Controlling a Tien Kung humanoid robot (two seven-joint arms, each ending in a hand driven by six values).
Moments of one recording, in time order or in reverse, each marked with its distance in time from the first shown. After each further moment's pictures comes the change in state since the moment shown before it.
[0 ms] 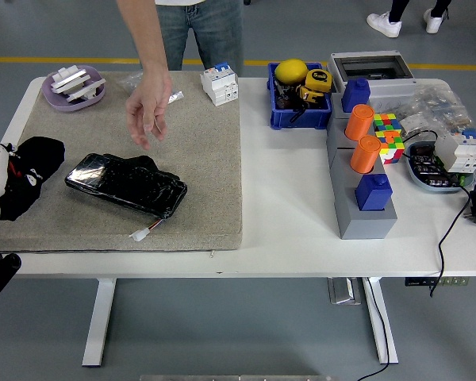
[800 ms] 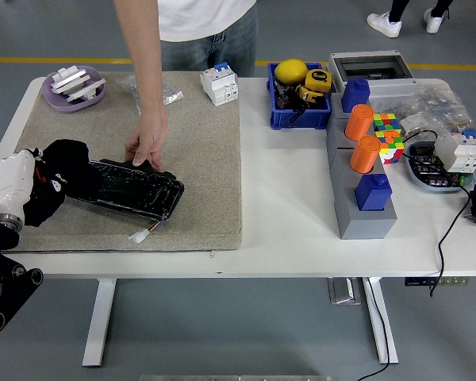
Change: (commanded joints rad) left arm 0.079 -0.032 -0.014 -0.172 0.139 0.003 0.118; right arm -0.005 0.001 -0.016 -0.007 0.020 0.002 0.001
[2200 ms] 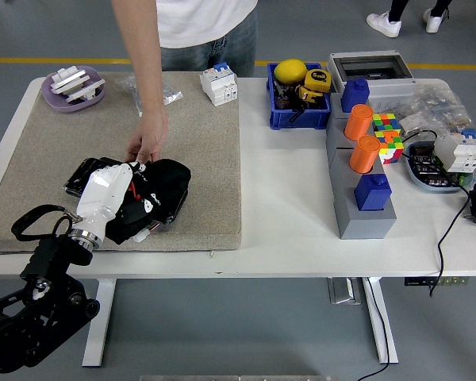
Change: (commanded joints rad) left arm 0.023 -0.032 0.254 -0.294 -0.015 -0.020 0.022; right arm 0.000 -0.003 -0.001 -0.003 -0.001 -0.002 0.001
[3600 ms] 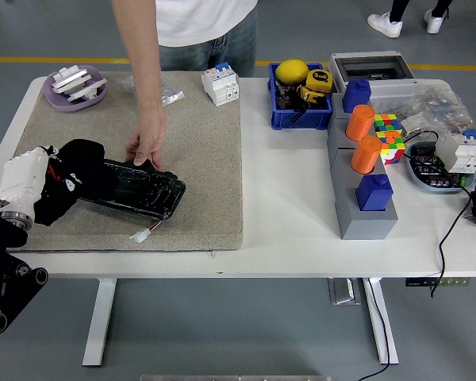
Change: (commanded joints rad) left arm -0.014 0.034 -0.197 0.190 -0.026 -0.021 -0.058; right arm 0.002 0.001 -0.001 0.001 0.002 0.001 0.000
